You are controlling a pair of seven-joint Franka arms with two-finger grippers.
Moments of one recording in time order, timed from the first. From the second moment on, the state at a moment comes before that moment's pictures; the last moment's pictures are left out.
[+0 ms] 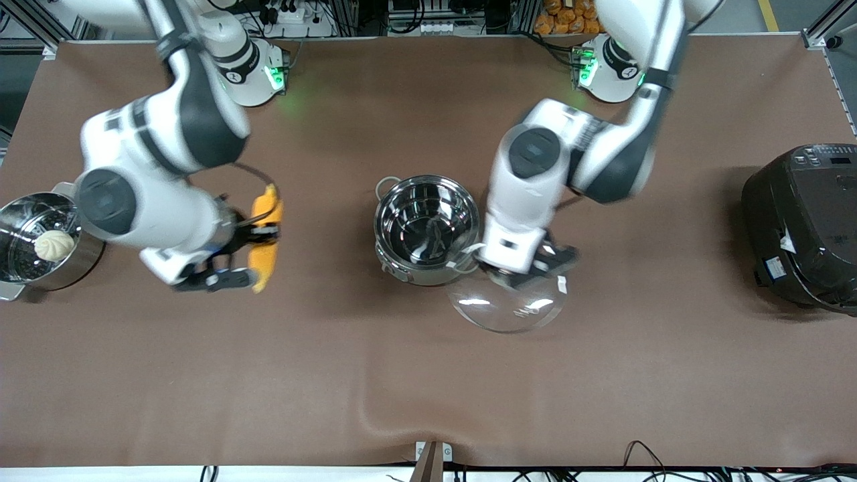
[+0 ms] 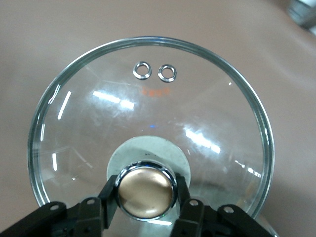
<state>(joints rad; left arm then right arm) -0.63 0.54 0.13 -1.38 0.02 1.97 -1.02 0.39 0.42 -0.04 -1.33 0.14 1.57 0.30</state>
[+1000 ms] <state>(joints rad) -0.39 0.51 0.10 -1.64 -0.05 2.04 -0.60 0.79 0.59 -0.05 -1.32 0.09 1.86 0.85</state>
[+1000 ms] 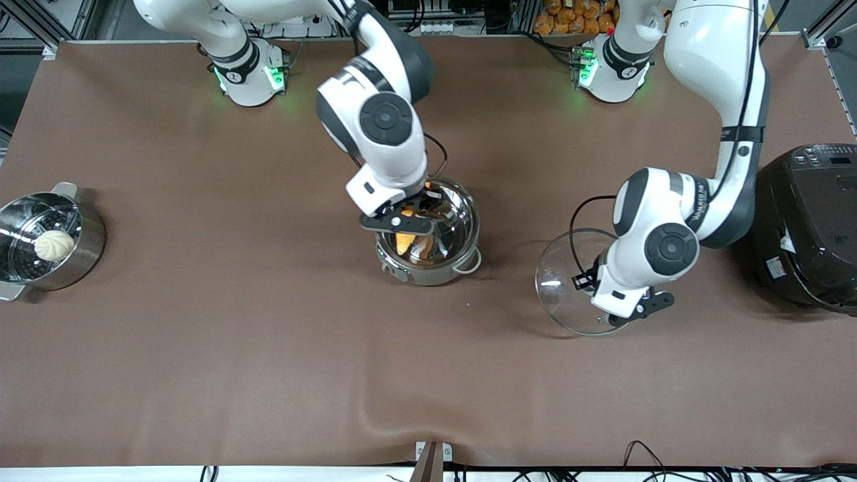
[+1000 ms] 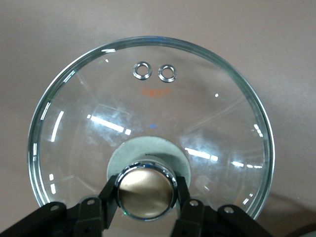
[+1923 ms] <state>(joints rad) -0.34 0.39 0.09 -2.02 -0.05 2.35 -0.37 0.83 0.66 -0.05 -1.32 0.03 1.95 0.89</state>
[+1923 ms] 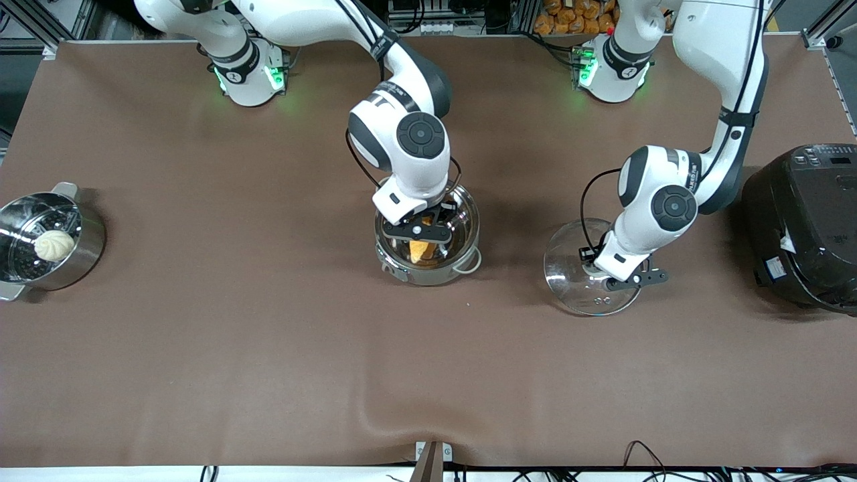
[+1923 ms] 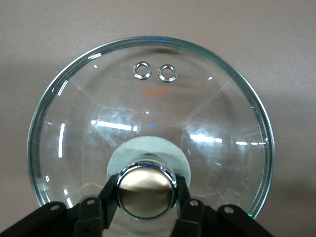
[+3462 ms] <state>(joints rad) -0.33 0.45 0.08 -1.99 -0.08 2.41 -0.37 0.32 0.35 -0.10 -1.08 0.02 1.34 0.35</state>
